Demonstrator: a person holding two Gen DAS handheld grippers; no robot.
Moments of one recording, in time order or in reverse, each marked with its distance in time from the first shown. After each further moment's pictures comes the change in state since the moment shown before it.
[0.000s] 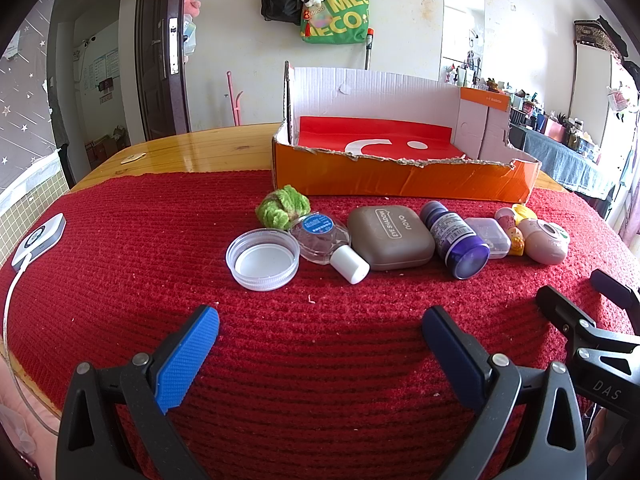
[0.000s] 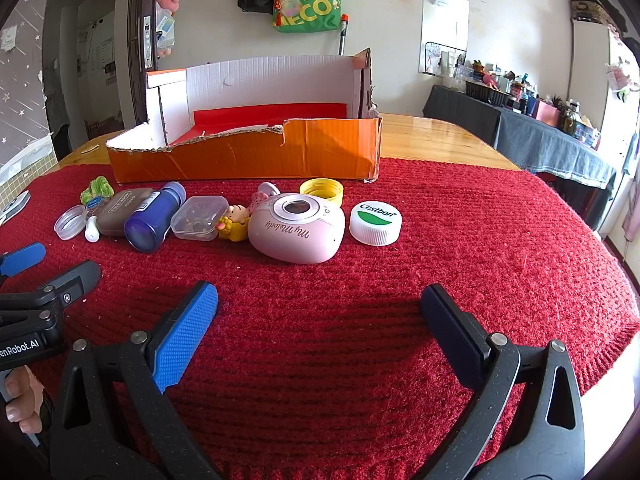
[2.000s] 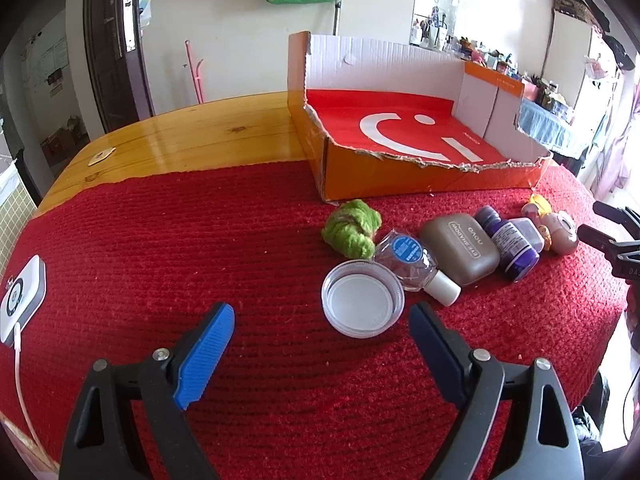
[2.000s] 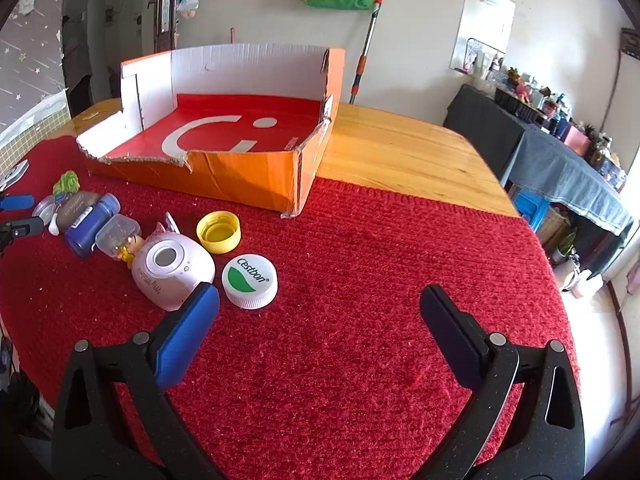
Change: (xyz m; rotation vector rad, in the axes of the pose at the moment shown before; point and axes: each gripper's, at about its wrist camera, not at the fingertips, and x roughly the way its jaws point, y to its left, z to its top) left arm 0.024 0.067 0.042 0.110 0.185 -0.133; right arm 0.026 -0.077 0.055 -0.177 0.123 0.064
